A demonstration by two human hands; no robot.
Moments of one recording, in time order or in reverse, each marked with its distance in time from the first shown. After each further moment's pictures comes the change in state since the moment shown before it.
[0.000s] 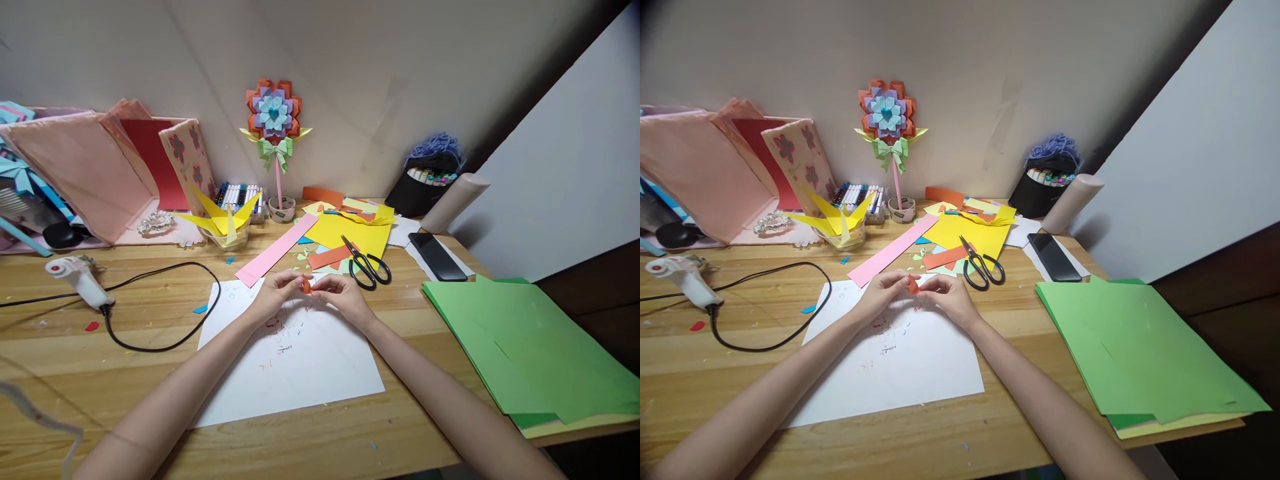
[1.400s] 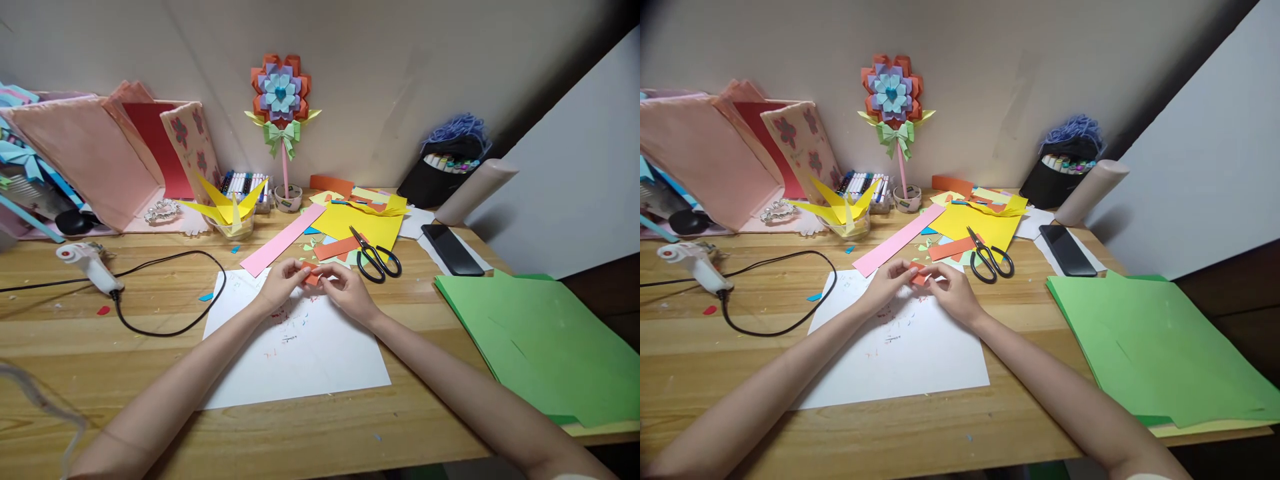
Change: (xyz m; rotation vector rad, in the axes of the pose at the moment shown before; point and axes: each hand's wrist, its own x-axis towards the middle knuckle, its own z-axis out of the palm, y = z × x) left_hand 0.004 -0.010 0.005 -0.041 0.120 -0.120; right_hand -0.002 -0.001 0.006 -0.218 -0.022 -0.193
